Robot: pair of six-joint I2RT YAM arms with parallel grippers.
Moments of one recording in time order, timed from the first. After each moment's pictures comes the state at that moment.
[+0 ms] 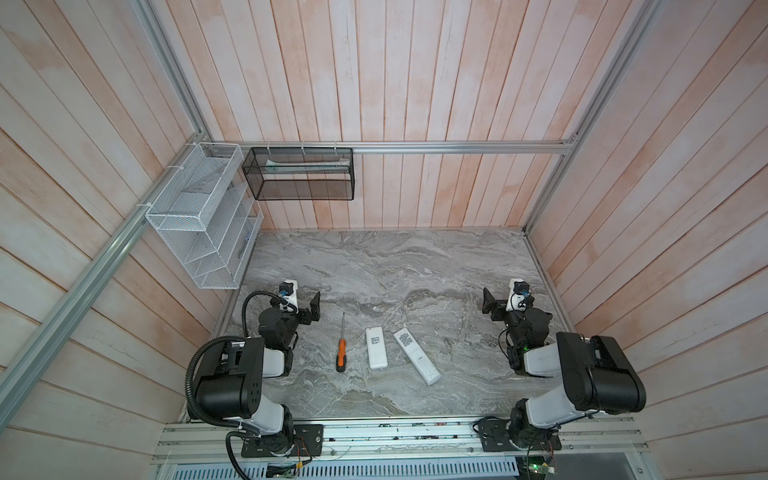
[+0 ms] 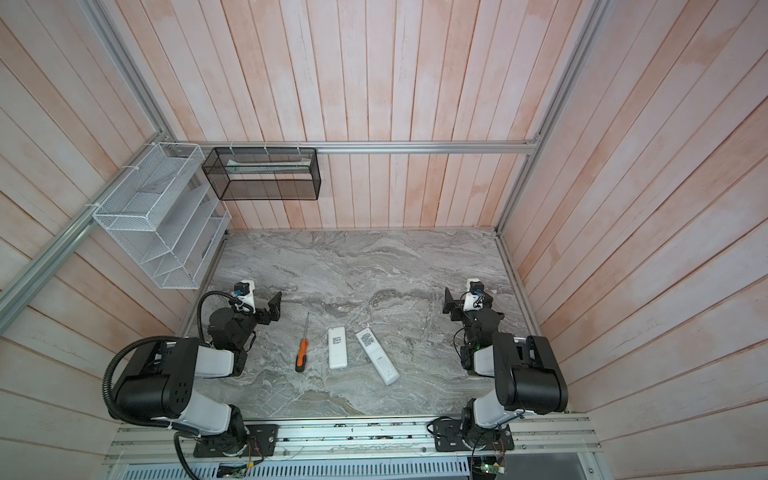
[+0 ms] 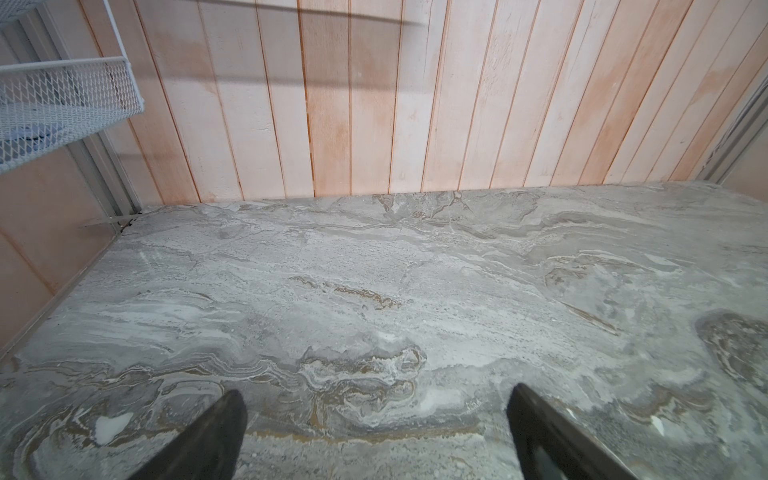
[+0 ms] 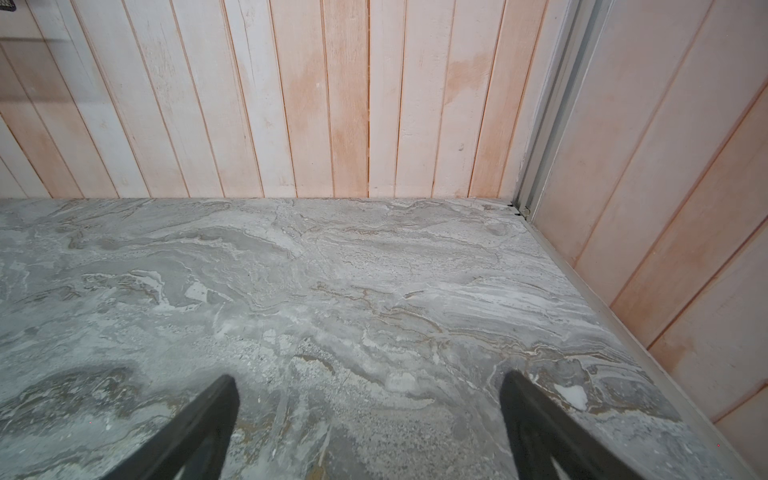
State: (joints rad) left arm 0.08 1.54 0.26 1.11 0.28 0.01; right arm -0.08 1.53 0.22 1.20 -0.17 0.00
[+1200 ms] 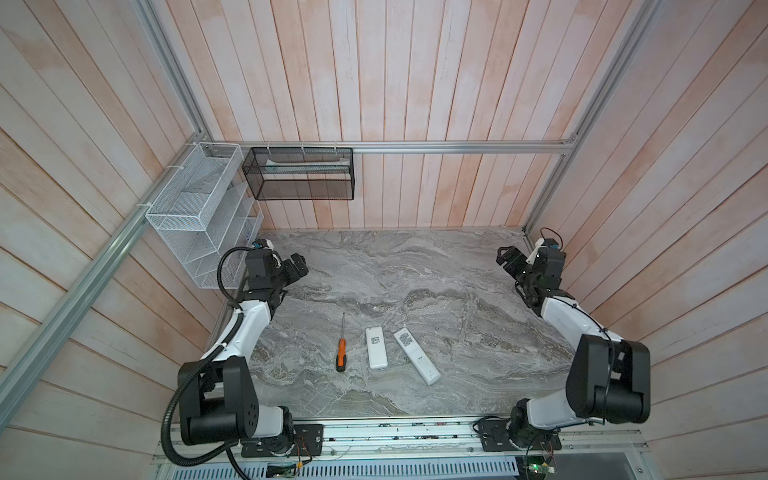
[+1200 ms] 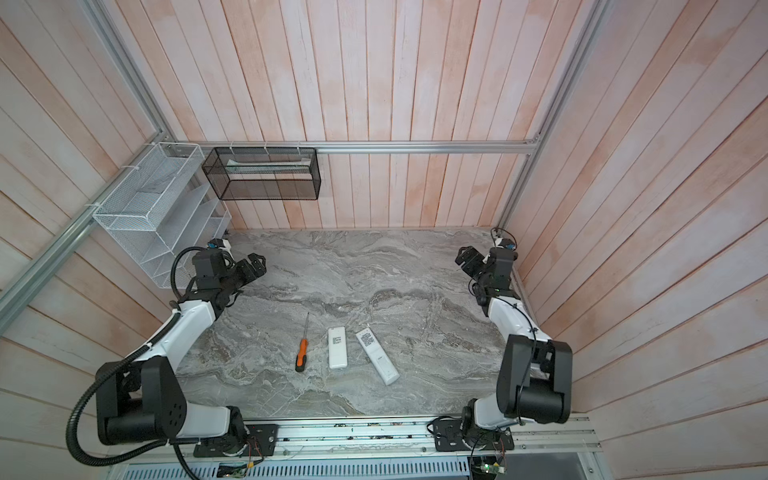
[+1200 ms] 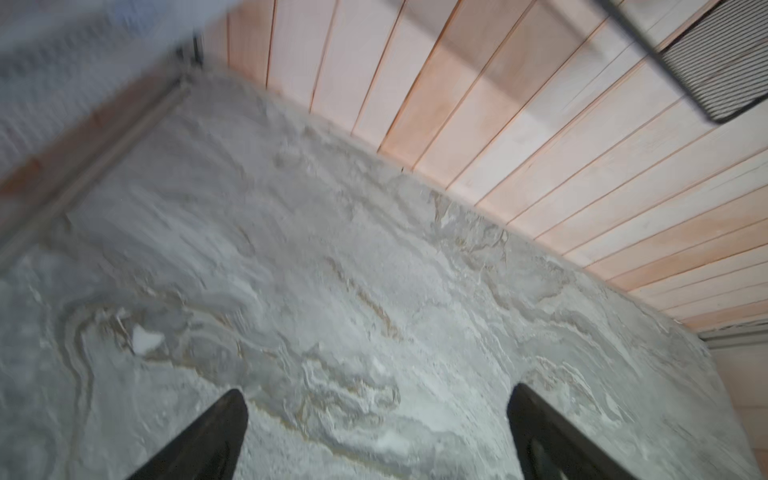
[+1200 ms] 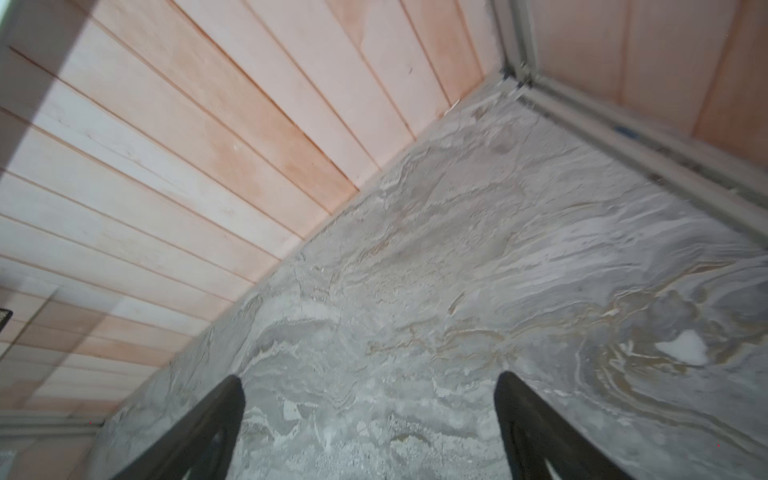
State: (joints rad) left arm 0.11 1.47 0.98 -0.15 0.21 -0.47; right arm -0.12 1.55 0.98 0.08 -0.23 0.64
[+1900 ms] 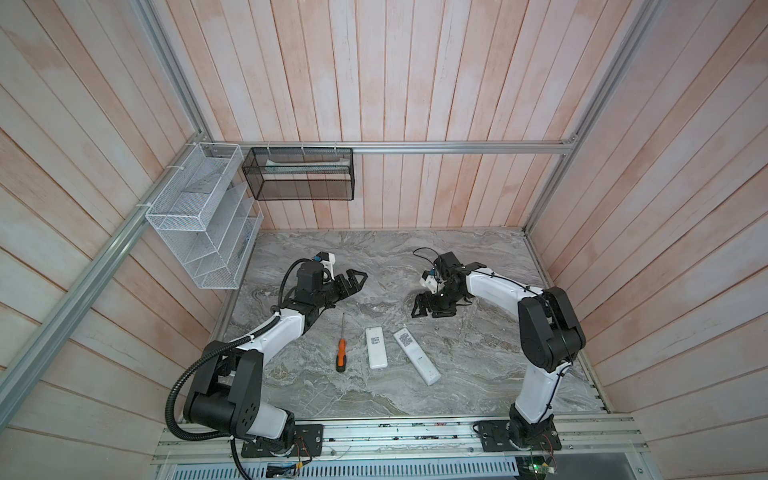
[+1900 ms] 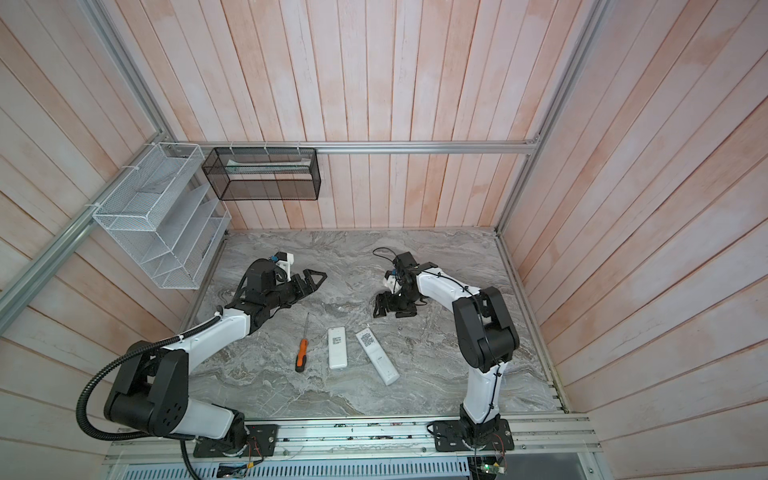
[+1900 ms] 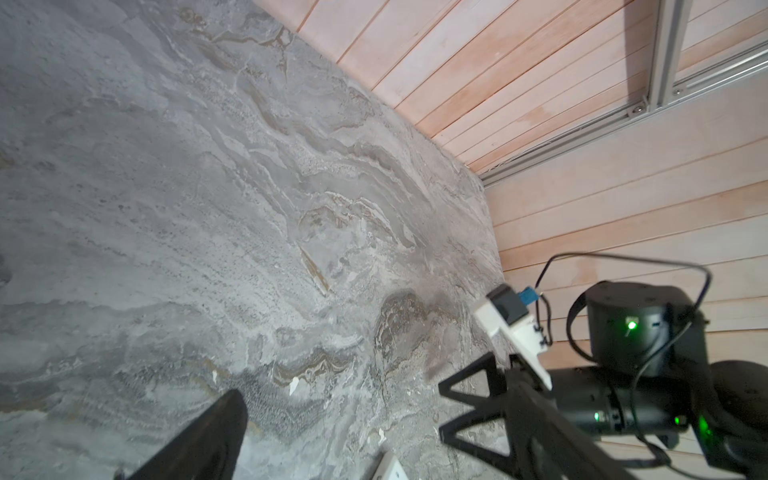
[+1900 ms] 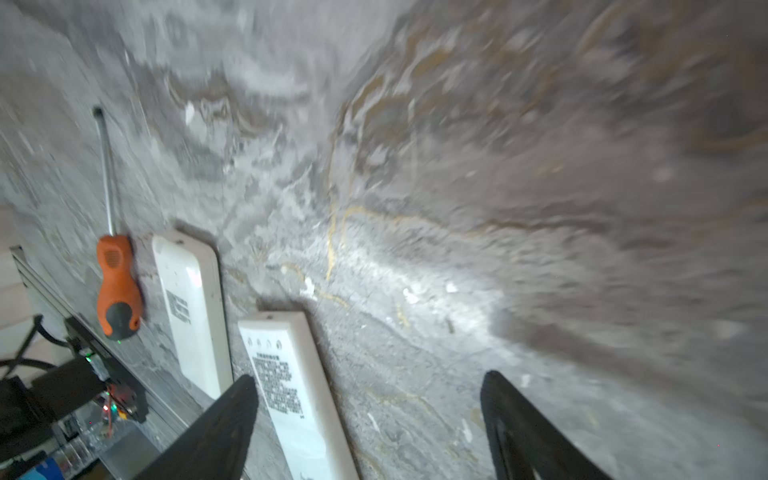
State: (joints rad) left arm -0.26 1.47 0.81 0.18 0.44 -0.70; right arm 0.49 1.88 1.29 -0.79 -0.44 0.22
